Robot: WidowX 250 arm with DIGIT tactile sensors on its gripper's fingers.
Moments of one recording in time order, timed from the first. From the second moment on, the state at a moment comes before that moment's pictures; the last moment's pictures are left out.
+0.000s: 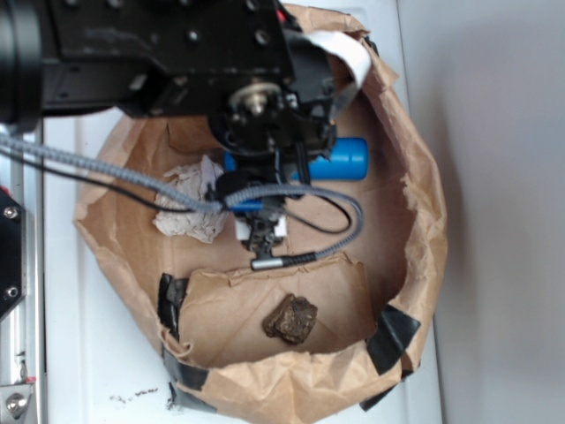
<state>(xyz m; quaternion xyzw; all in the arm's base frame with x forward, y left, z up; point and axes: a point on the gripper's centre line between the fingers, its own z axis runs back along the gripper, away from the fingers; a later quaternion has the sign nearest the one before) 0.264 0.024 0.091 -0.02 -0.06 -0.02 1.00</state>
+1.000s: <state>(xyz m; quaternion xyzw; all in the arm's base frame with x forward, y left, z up) 0.272 -0.034 0.056 -0.10 -0.09 -0.22 0.96</state>
